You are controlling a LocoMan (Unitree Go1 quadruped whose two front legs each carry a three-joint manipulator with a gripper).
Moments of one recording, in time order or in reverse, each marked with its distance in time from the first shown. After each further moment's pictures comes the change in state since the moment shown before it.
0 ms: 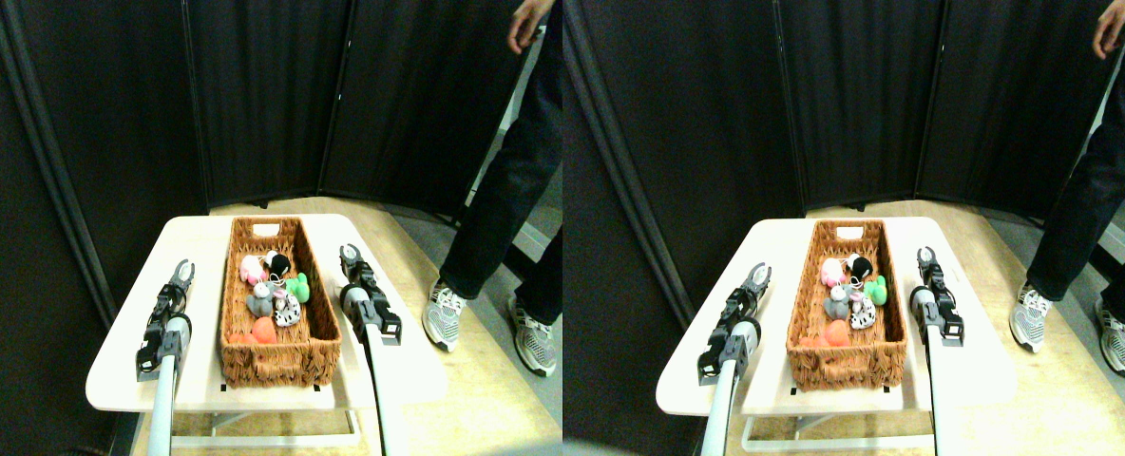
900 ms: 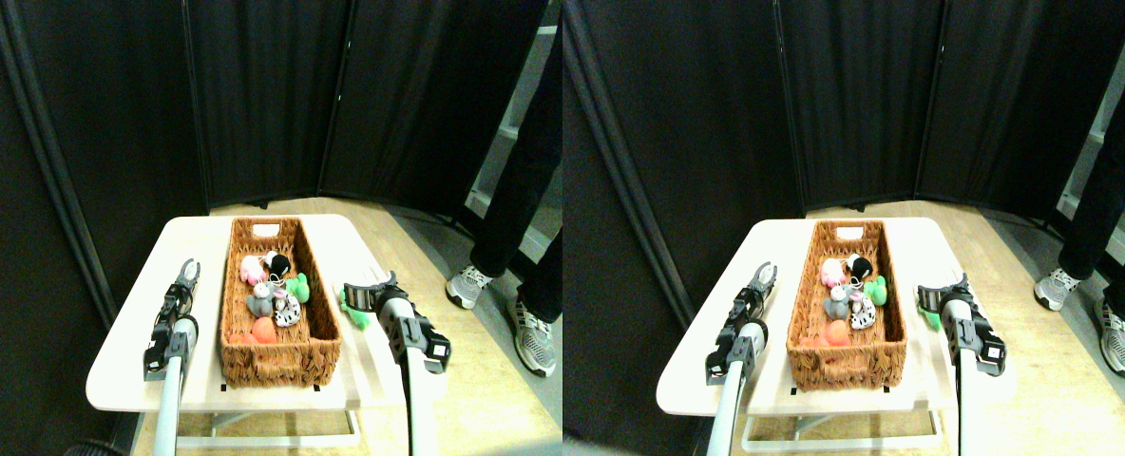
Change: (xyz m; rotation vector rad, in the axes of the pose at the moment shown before) right arm -0.049 -0.033 0.020 0.104 0.170 -0.232; left arm 0.004 -0.010 -0.009 -0.043 -0.001 -0.030
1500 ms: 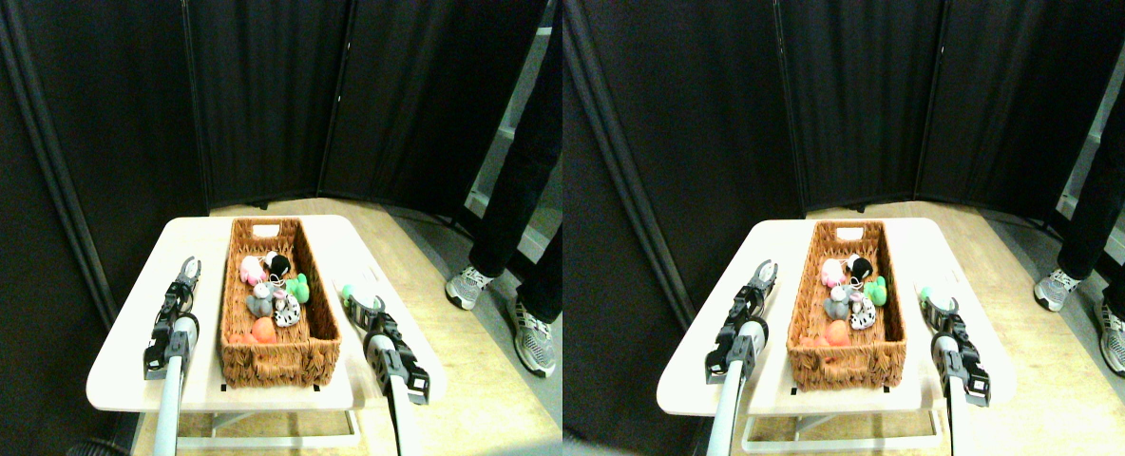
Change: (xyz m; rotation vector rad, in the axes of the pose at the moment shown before) right arm 0.023 -0.046 0.000 0.163 -0.102 0.018; left arm -0.001 -0.004 0.002 -0.013 -0.002 -0.002
